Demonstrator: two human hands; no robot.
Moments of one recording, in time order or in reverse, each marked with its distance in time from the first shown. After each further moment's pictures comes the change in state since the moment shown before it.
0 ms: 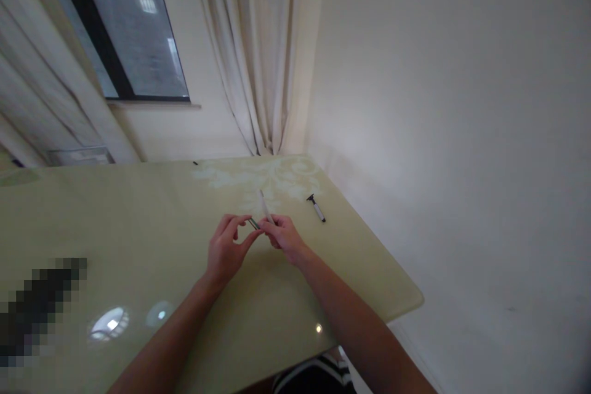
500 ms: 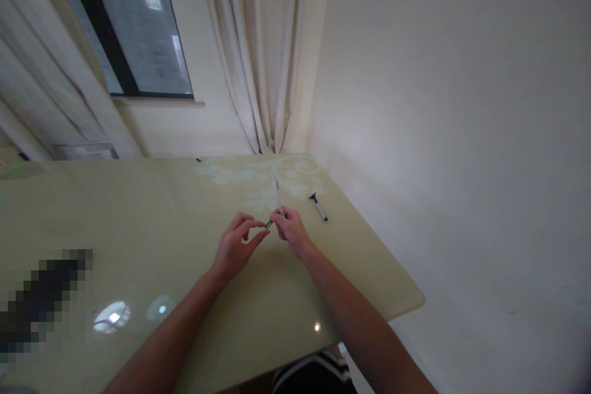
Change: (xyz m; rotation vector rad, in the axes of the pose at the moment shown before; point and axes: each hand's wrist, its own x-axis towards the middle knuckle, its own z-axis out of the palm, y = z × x) left_hand 0.000 0.005 0.005 -0.153 -0.144 0.044; right_hand 0.009 0.003 -0.011 -0.036 0.142 -0.079
